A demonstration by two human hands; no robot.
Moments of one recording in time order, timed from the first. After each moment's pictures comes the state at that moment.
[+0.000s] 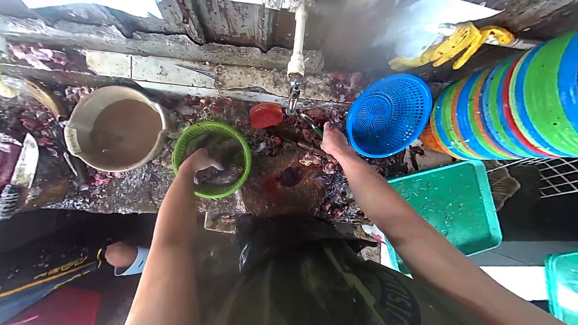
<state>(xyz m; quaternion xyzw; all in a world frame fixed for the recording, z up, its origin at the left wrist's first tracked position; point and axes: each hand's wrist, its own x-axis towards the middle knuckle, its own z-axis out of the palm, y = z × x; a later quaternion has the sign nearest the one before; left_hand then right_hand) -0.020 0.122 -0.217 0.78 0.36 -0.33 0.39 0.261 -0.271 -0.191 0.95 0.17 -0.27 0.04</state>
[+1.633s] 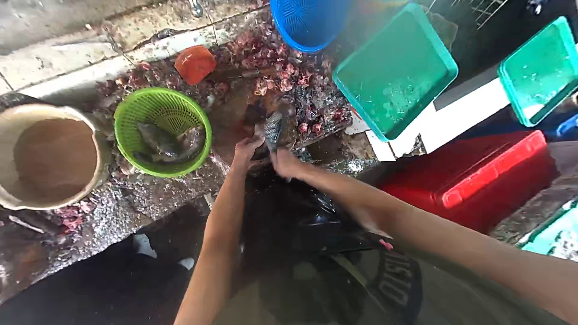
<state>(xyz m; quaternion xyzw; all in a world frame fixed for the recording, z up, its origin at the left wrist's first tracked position) -0.084 -0.153 -0.249 0.60 0.35 -0.28 0.66 -0.100 -0.332 -0.169 0.89 0.02 -0.41 -0.19</state>
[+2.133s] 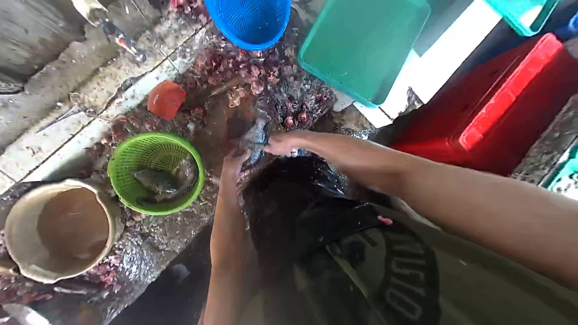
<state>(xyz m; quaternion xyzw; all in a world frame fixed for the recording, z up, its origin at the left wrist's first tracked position) -0.057 -0.140 -0.236 0.67 0.27 -0.34 0.60 -0.028 -0.346 -0.138 0.86 0.04 -0.48 -0.19</state>
